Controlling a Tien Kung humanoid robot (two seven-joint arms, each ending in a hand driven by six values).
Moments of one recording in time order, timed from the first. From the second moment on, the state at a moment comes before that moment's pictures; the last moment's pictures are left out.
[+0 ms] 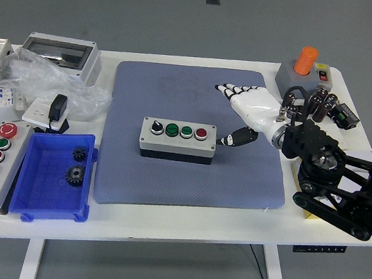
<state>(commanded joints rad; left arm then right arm) 0.00 0.29 -0.28 -0.21 0.34 0.07 0.15 0.84 -0.56 0.34 1.47 -1.97 -0.05 -0.45</state>
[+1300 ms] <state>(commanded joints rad) 0.00 0.29 -0.27 -0.21 0.34 0.07 0.15 0.92 -0.50 0.16 1.63 -1.83 0.12 -0.64</state>
